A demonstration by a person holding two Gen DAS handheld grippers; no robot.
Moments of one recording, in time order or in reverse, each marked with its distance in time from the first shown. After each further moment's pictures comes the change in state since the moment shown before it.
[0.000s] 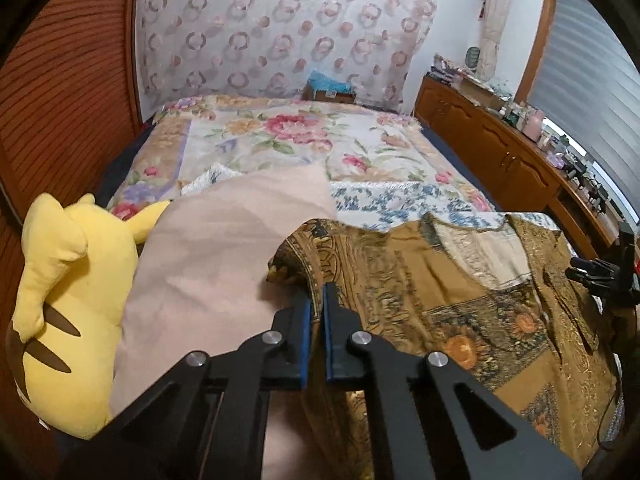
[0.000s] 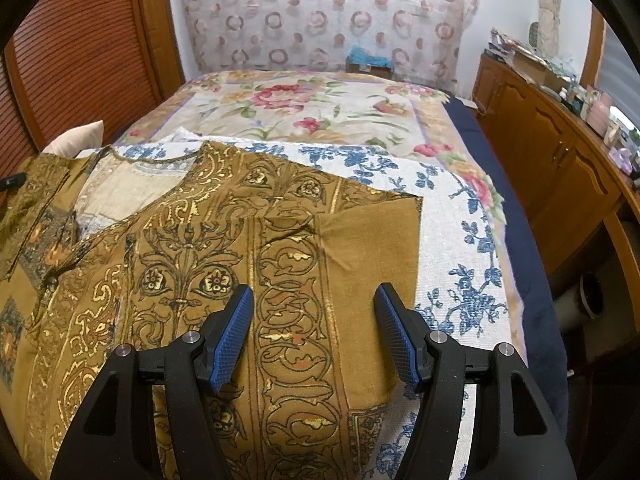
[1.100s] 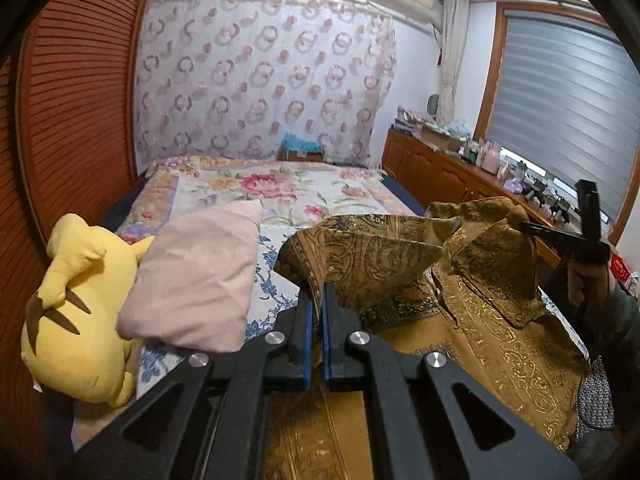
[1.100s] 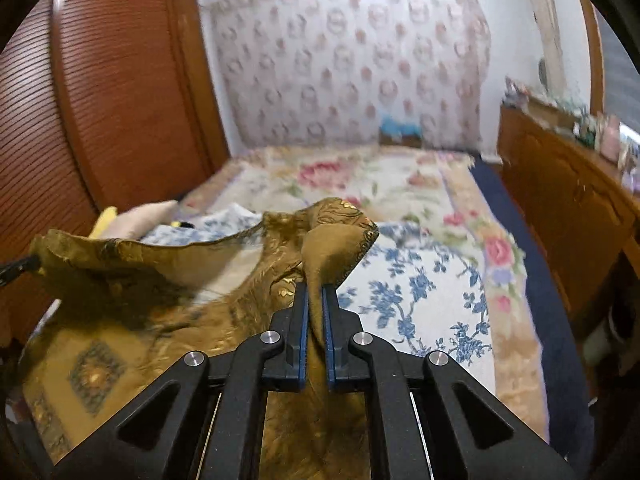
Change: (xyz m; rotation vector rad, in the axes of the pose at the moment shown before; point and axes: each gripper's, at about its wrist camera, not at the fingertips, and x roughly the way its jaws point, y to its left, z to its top) left arm -0.141 -0.069 -0.080 0.039 -0.239 -0.055; right arm -0.111 0.017 0.006 0.003 -0.292 0.165
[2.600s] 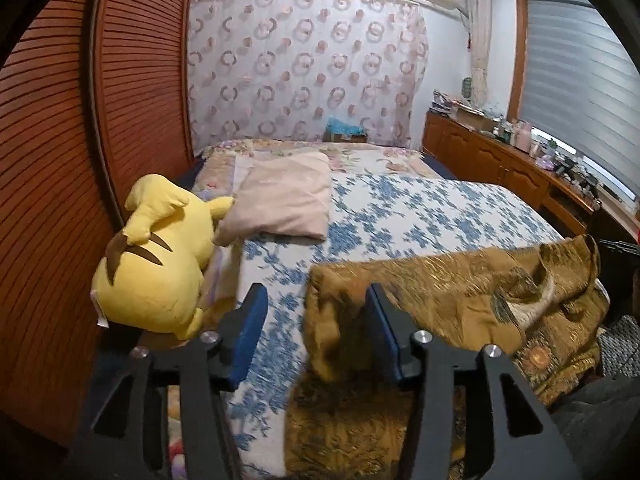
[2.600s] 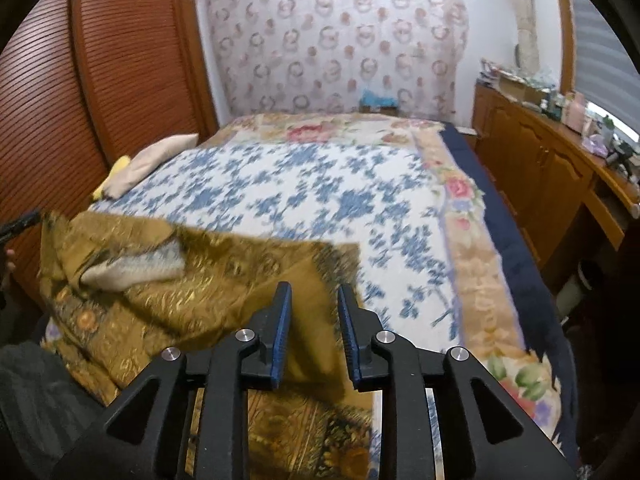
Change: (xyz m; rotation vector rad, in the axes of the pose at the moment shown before) left arm -0.097 0.033 -0.082 0.014 0.044 0.182; right arm -0.138 0.019 -0.133 0.012 0.095 -0.086
